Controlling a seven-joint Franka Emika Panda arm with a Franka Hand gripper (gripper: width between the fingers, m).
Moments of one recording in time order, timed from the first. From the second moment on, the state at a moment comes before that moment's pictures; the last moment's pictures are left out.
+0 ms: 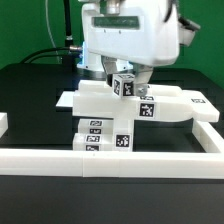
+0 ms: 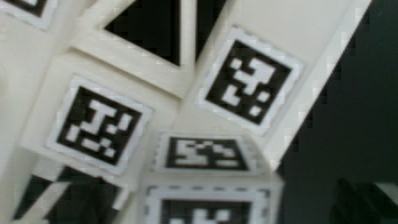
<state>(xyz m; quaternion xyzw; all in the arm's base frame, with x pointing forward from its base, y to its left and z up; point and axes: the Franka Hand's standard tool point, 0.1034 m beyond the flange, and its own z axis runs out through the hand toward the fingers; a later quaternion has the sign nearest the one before) 0.630 -0.001 0.113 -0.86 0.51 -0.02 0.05</state>
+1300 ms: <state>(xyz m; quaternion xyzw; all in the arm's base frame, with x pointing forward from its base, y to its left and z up) 0.630 -0.001 0.112 -1.00 0.04 -0.05 0.02</state>
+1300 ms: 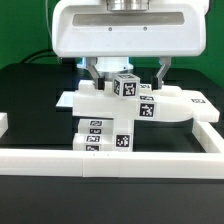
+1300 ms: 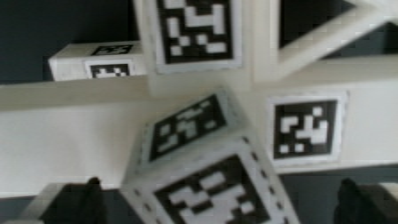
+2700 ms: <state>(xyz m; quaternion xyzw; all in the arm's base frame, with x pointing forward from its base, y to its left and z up) 0.627 -0.008 0.116 -0.99 -0.15 0.01 0.01</state>
